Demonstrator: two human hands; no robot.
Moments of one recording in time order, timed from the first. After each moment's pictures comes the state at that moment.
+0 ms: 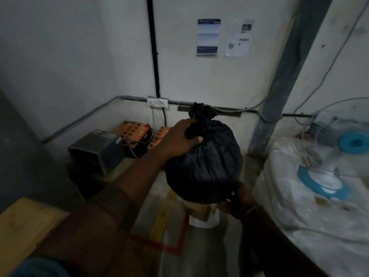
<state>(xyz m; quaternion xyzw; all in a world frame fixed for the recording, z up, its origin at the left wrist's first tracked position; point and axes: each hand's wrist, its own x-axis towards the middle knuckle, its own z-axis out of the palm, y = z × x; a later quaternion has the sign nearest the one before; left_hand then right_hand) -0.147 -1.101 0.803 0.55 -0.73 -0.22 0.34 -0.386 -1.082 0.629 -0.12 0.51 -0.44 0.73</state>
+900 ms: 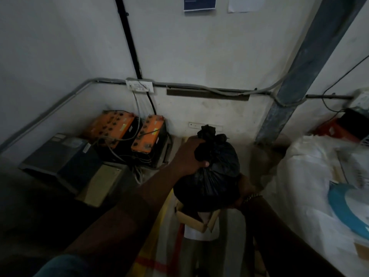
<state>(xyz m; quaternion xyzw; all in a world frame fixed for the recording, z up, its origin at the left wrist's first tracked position) -0.223 -1.490 0.651 0.59 -0.72 -0.29 0.22 -0.436 -1.462 0.558 -0.07 0.44 -0.37 0.82</state>
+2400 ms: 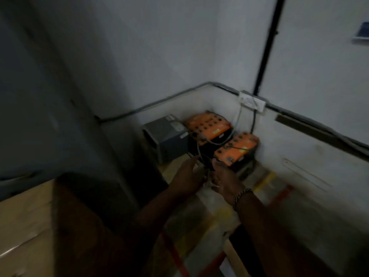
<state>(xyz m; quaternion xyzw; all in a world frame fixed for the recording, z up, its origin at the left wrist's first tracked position) -0.028 -1.354 0.644 0.81 -0.44 -0.15 0.36 -0.142 -1.476 0.634 -0.48 0.38 -0.10 0.78</state>
